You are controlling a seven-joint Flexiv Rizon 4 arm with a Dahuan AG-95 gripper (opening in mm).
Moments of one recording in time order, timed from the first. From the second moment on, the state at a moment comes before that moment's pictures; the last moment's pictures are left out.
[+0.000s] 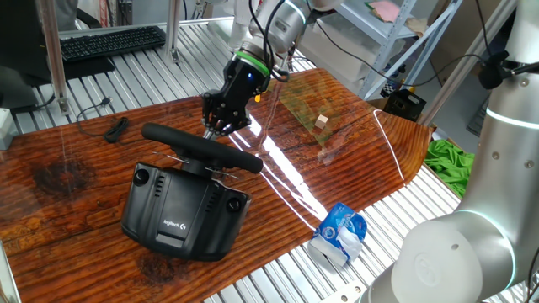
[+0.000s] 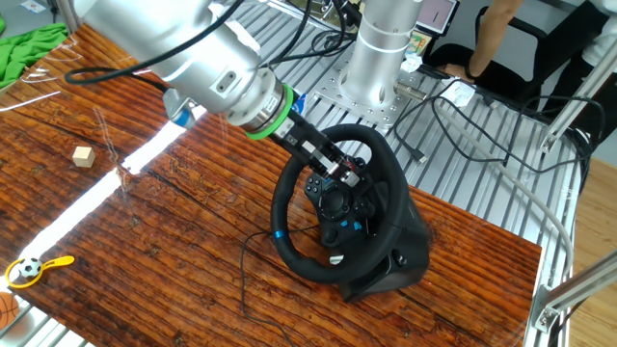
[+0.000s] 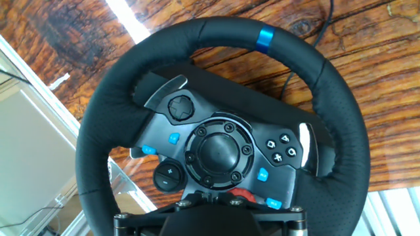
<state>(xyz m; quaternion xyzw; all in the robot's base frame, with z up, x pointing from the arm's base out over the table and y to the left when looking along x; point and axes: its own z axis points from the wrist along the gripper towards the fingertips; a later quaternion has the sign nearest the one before) 0.477 0.136 0.203 -0.25 -0.88 -0.30 0.27</state>
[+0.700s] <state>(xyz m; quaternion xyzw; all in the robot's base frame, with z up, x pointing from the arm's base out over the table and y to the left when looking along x) 0.489 0.154 0.219 -0.27 -0.87 -0.30 0.27</state>
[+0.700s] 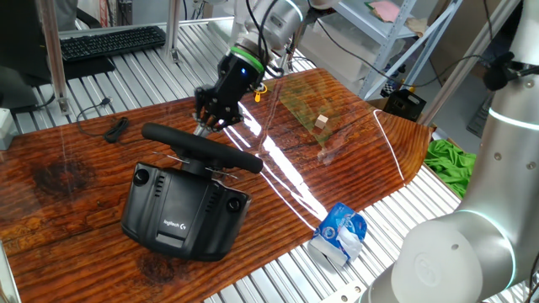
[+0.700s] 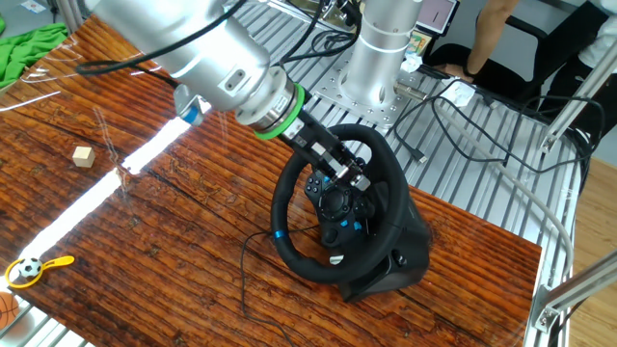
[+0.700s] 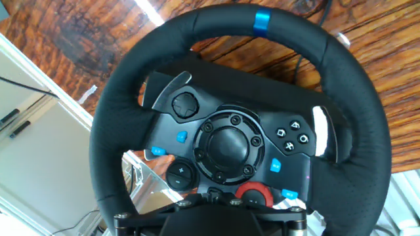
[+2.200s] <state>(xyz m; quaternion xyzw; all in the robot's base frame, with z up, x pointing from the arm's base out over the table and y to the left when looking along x) 0.500 0.195 0.218 -0.28 -0.89 -0.22 0.29</state>
